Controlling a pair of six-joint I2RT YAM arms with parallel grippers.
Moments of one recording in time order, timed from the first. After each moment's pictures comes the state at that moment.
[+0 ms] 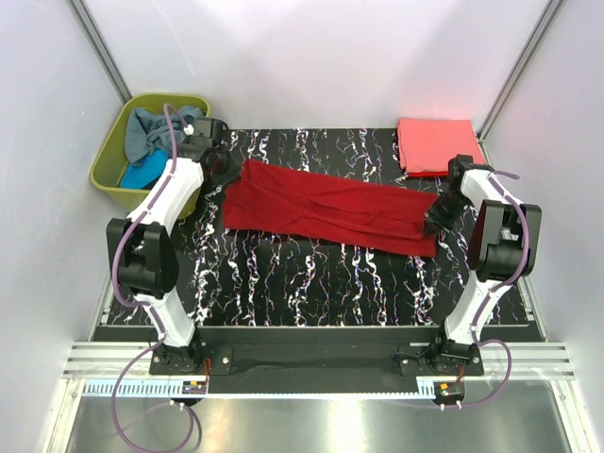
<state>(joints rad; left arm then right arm) -0.16 1.78 1.57 -0.69 0.01 -0.69 -0.15 1.91 1.38 -0.93 -0.10 0.60</state>
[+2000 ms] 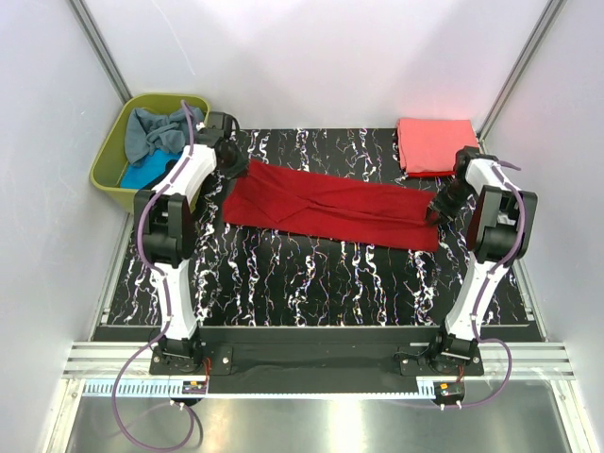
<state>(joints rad) -0.14 2.09 1.81 -0.69 0.03 -0.70 -0.20 2.12 1.60 -0.97 -0.14 0.57</state>
